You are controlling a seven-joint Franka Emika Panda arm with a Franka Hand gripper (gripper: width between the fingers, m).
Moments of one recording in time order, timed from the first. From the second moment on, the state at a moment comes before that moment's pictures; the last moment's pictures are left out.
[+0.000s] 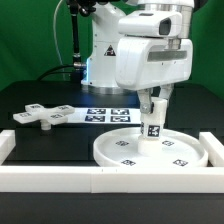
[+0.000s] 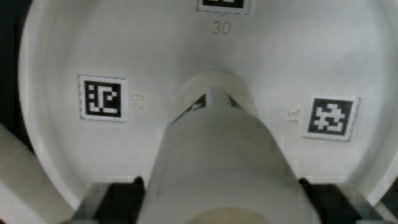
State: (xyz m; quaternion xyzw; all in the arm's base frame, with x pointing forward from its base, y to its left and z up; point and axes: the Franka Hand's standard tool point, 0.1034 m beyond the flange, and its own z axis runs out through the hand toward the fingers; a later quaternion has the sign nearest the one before) arm 0.554 0.045 0.081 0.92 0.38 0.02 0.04
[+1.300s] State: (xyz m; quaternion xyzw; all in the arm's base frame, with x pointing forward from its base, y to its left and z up) arm 0.549 0.038 0.079 0.97 -0.22 0.04 -0.02
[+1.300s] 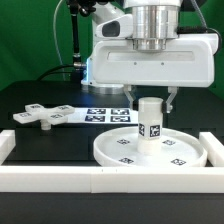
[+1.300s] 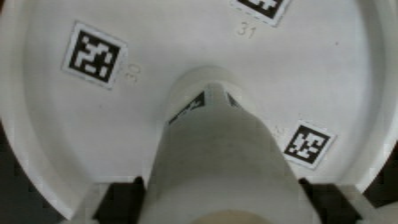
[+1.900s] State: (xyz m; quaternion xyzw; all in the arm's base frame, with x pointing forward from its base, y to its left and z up) arm 0.548 0.040 0.078 0.87 -0.49 0.03 -0.07
